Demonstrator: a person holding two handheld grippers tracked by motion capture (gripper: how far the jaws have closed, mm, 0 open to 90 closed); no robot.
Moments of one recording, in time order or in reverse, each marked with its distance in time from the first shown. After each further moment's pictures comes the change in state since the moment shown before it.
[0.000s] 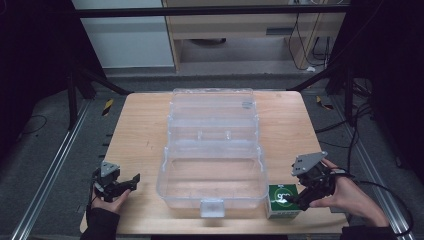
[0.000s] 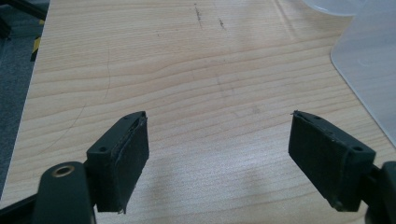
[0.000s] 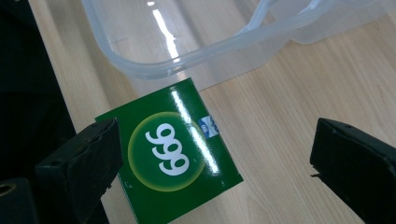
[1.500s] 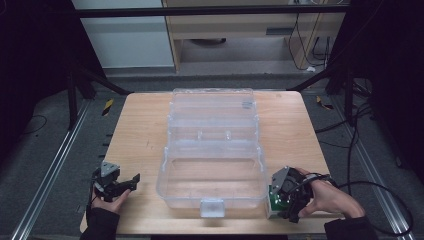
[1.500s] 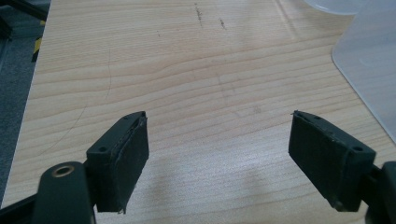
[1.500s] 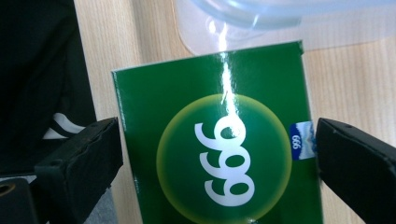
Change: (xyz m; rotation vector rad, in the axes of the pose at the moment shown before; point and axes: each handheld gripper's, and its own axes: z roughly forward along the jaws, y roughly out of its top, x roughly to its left) left arm 0.000 0.000 0.000 0.001 0.002 0.005; right arm 0.019 0.005 0.060 0.274 0.156 -0.237
